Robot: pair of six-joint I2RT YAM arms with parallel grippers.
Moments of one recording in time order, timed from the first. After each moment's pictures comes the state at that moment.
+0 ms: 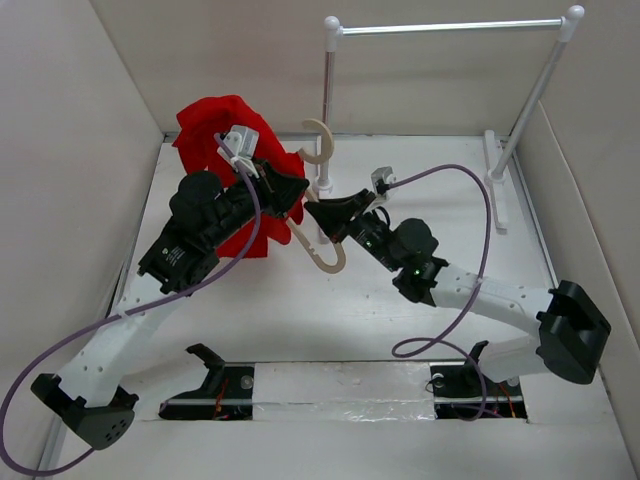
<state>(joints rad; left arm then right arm) -0.63 0.98 1.21 -0.25 0.12 -0.47 0.92 1.34 0.86 0.81 0.05 0.44</state>
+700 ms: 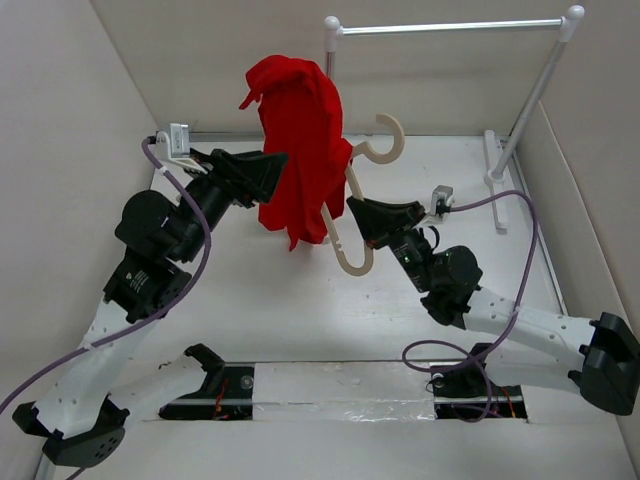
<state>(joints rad) -0.64 0.87 1.28 -0.20 -0.07 -0.56 0.94 1.08 0.65 1.00 0.23 0.44</state>
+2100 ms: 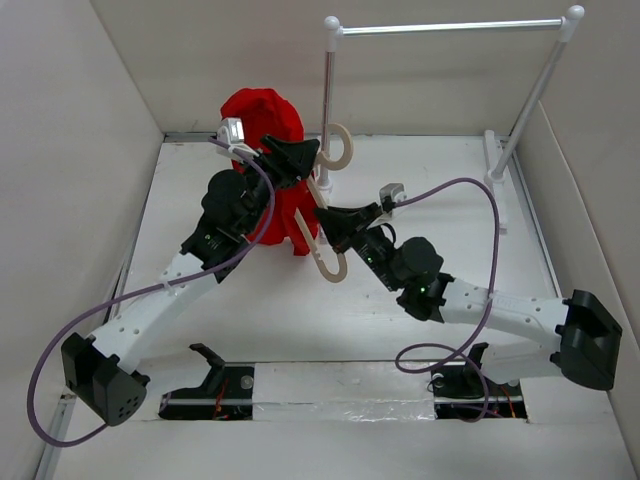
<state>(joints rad) -0.63 1.14 1.08 0.22 -0.19 -0.79 1.05 1.25 0.79 0.82 0.30 0.33</state>
